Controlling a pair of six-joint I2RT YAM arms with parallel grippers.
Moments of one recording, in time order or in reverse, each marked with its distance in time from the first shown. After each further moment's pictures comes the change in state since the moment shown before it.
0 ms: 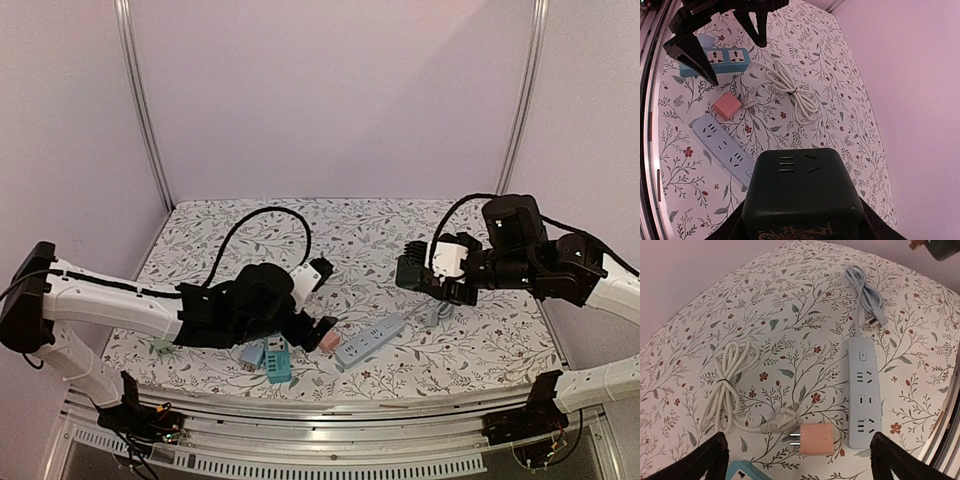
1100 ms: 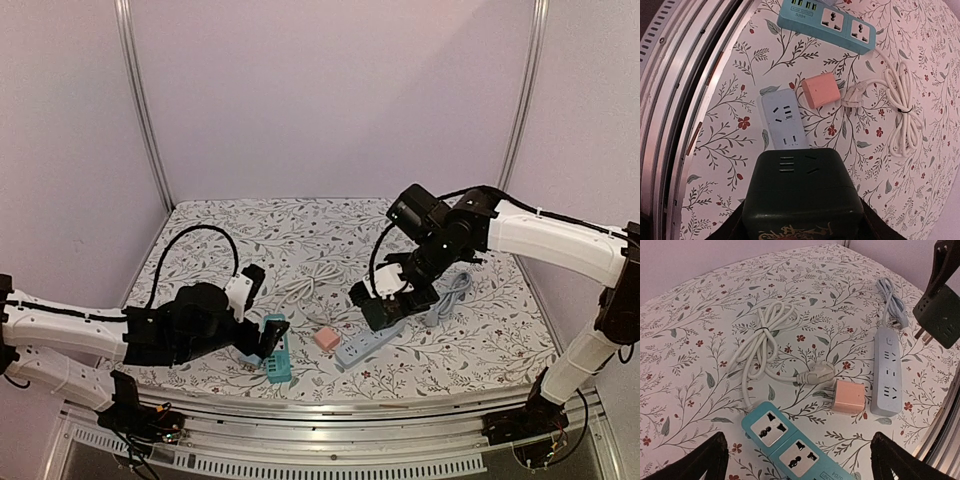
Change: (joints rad) left arm 0.072 -0.377 -0.377 0.053 -0.029 -0.222; right arm -0.035 0.586 0.421 -0.421 -0.304 -0.396
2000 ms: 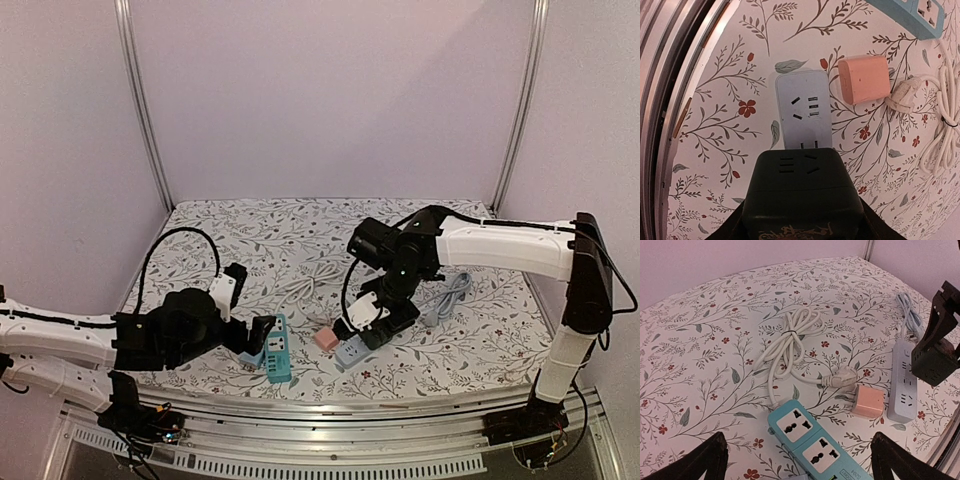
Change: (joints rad) left arm 0.000 -0.104 -0.076 -0.002 -0.106 -0.039; right arm 0.103 0.225 0.080 -0.066 0.167 -0.056
